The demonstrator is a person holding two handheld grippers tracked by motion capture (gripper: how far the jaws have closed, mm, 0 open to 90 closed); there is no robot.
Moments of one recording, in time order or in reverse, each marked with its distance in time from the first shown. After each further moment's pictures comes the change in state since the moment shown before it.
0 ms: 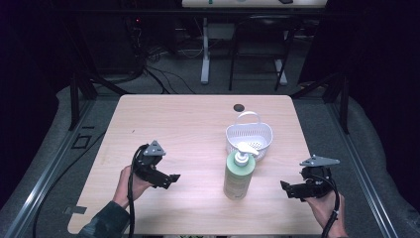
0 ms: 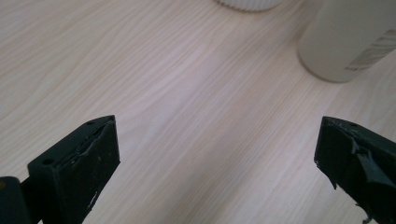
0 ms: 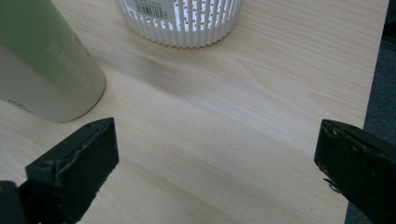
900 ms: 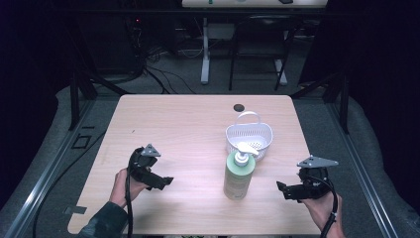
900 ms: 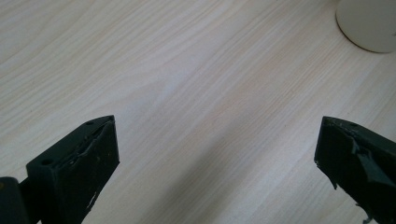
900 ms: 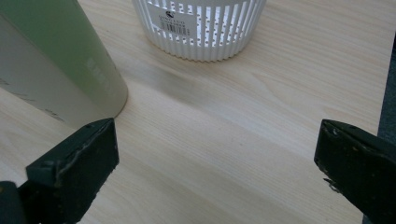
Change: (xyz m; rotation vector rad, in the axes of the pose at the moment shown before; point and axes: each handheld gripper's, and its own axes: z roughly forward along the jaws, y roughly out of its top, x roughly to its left) left arm 0.012 -0.016 0.009 0.091 0.018 -0.059; right arm 0.014 0.005 -0.007 -0.043 0.023 -0.018
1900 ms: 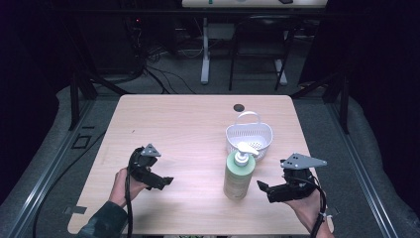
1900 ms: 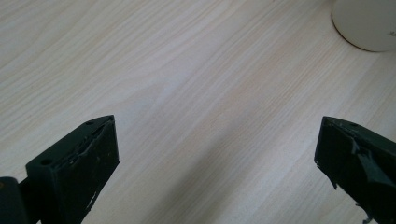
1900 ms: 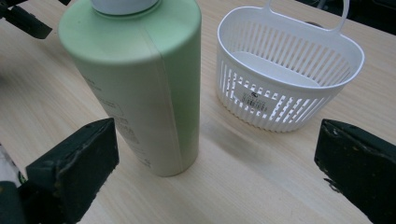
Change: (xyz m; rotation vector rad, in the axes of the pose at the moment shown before) left arm 0.000 0.001 -0.001 -0.017 -0.006 0.010; right arm 0.049 0.032 -0.015 -0.162 0.150 -0.139
